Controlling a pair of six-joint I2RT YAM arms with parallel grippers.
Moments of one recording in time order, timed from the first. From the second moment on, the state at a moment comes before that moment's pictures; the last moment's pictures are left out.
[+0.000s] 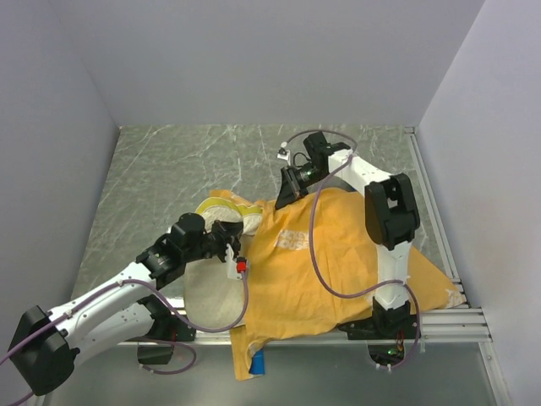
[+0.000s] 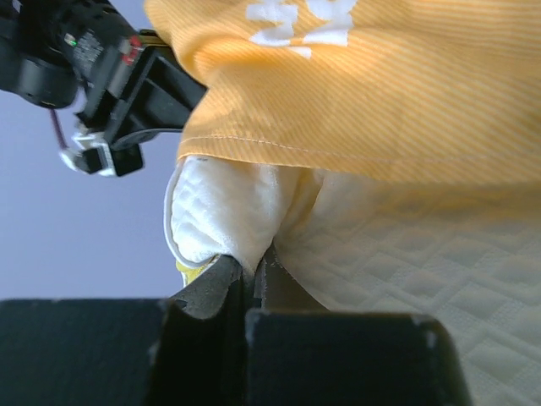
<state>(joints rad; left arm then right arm) -0.71 0.86 0.48 -0.03 0.36 1.37 0.38 2.08 1.62 -0.83 -1.03 -0.06</state>
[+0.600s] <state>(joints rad) -0.71 0.87 0.52 0.03 0.33 1.37 0.44 1.82 1.57 -0.52 -1.03 0.23</state>
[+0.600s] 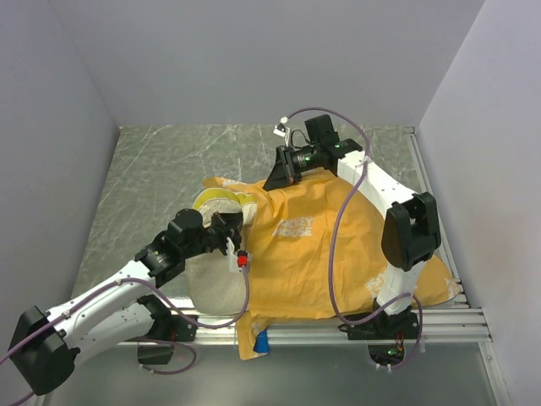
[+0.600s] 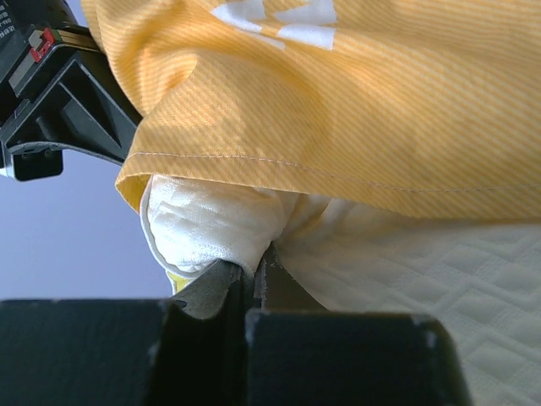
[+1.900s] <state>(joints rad) -0.82 0.99 0.57 0.29 0.34 1.25 0.82 1.86 1.43 0.70 -0.91 1.41</state>
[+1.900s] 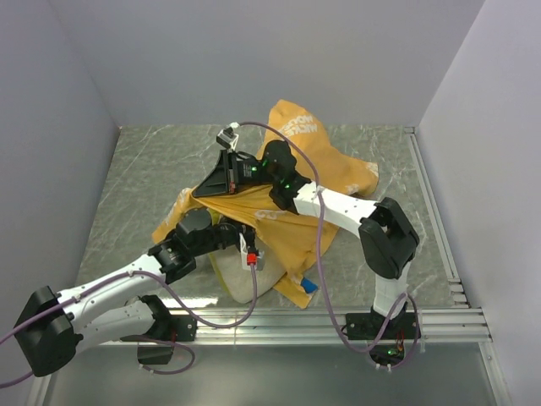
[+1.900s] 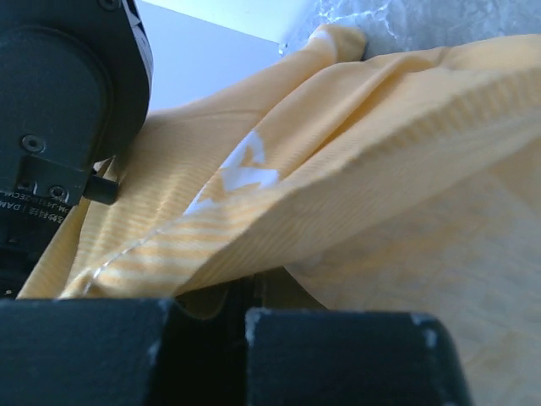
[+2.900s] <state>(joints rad) -0.53 1.02 0.63 -0.39 0.40 0.90 0.23 1.43 1.34 -0.73 -0.53 0.02</state>
